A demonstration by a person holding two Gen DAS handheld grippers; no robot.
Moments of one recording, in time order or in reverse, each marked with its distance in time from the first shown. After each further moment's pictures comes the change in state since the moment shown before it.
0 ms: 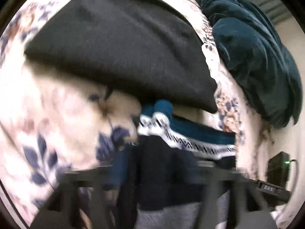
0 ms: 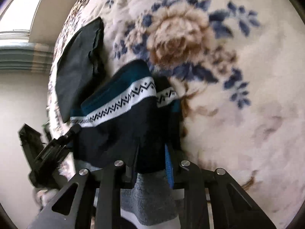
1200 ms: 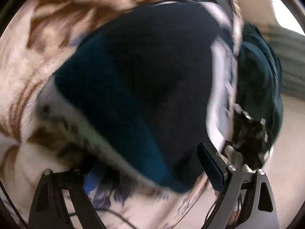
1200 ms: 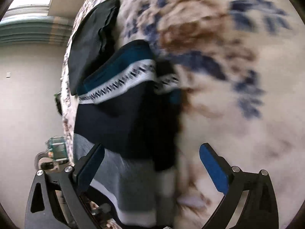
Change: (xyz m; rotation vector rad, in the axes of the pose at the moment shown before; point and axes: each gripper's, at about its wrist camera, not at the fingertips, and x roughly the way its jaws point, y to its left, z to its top) left arm -0.022 0.025 -0.246 -0.722 0.067 -0.266; right arm 0.033 -0.020 0.013 -0.160 0.193 0.158
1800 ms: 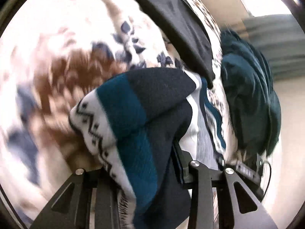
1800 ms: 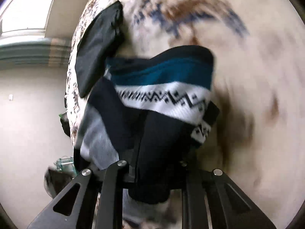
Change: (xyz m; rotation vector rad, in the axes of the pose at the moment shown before) left arm -0.063 -0.040 0.071 0.317 -0.157 0.038; right arm -0.004 0.039 -0.120 0.188 -0.140 0.028
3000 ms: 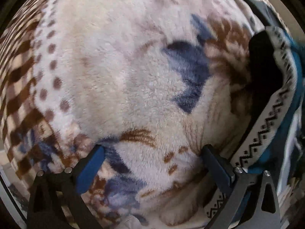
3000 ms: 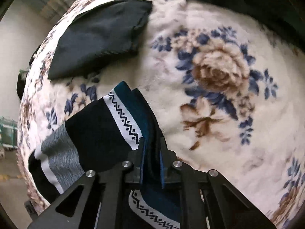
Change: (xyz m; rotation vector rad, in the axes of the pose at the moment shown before) left arm -0.029 0.091 -0.111 -0.318 -0.062 0.558; right arm 0.033 0.087 0.100 -0.447 -0.014 -0.421
